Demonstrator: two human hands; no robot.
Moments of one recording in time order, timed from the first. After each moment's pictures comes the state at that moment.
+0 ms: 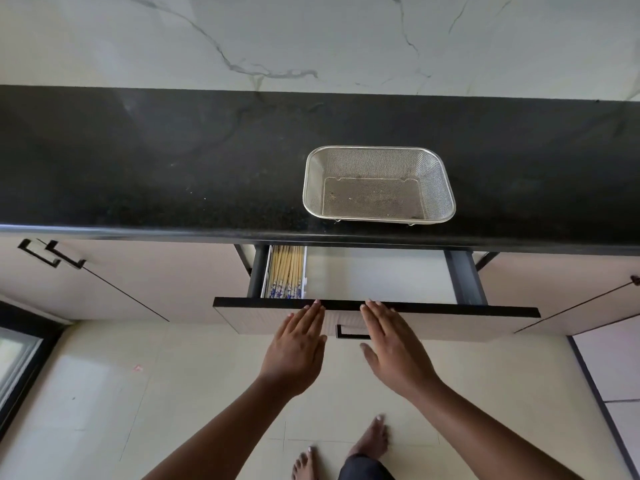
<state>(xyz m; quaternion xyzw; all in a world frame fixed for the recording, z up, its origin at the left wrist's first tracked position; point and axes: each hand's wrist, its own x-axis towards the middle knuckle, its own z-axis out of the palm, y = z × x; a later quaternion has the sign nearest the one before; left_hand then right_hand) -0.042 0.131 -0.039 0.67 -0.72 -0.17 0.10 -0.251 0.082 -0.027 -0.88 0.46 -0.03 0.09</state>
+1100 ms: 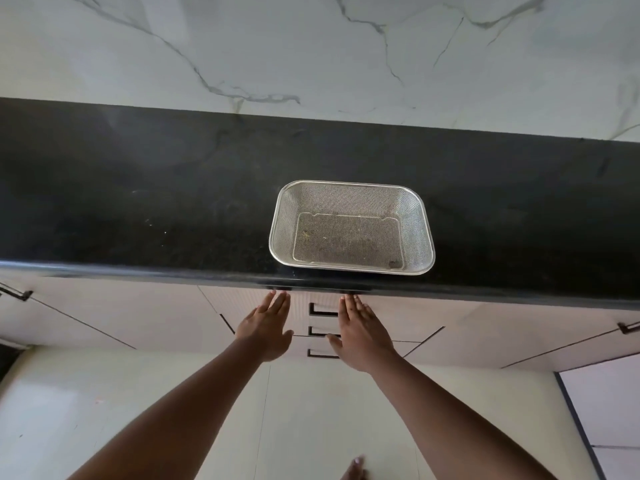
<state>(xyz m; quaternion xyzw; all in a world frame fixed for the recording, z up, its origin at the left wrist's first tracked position) -0.016 -0.013 -0.046 0.70 -0.68 -0.20 -0.07 -0.226 -0.056 -0.043 -0.86 0.48 0.13 0.11</state>
